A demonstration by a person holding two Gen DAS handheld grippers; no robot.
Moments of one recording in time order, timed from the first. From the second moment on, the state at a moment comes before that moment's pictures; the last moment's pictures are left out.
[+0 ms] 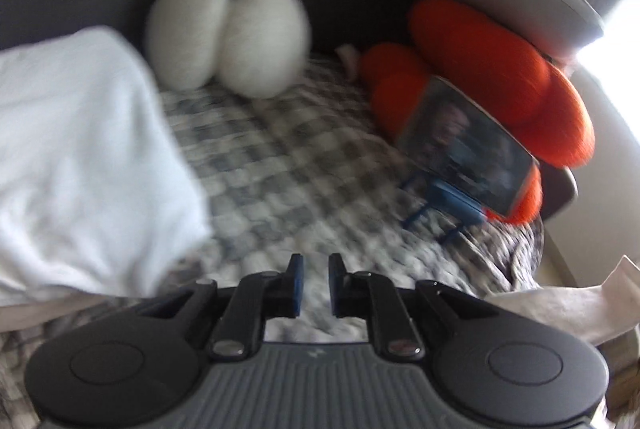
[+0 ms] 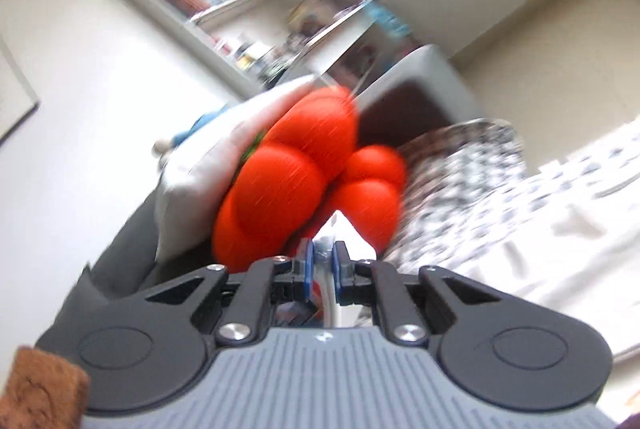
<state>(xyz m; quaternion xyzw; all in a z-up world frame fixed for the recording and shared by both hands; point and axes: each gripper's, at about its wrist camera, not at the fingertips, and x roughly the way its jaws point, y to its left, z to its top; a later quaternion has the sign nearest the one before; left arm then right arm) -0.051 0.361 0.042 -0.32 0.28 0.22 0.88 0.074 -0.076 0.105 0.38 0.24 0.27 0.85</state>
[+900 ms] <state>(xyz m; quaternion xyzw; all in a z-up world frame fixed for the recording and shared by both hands) 0.046 0.107 0.068 -0.22 0.33 -0.08 0.91 0.118 -0.224 0.118 0.48 0.19 0.25 0.82</state>
